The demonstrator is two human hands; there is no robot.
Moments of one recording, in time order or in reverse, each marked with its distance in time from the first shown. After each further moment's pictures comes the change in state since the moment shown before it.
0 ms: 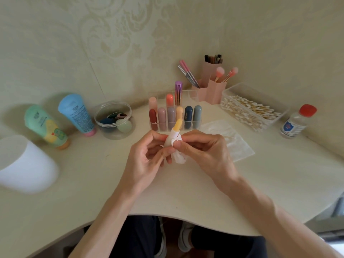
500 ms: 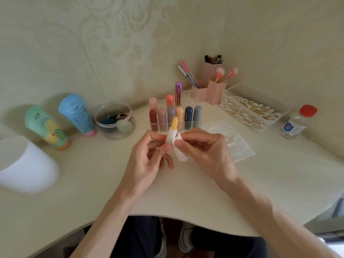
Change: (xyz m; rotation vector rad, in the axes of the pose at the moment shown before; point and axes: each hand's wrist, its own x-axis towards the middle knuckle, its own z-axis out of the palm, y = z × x) left_hand 0.001 -0.005 0.002 0.019 0.018 -0.024; right_hand 0.006 0.008 -0.002 -0.103 0.009 -0.112
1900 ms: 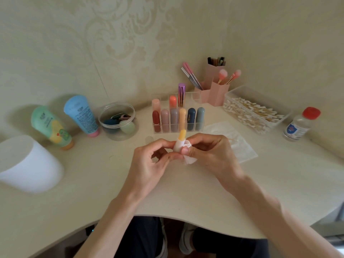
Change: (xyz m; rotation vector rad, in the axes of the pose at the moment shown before) left_hand -0.005 0.002 -0.004 0.303 0.015 0.073; right_hand -0.002 -0.012 -0.005 0.126 -0.020 0.235
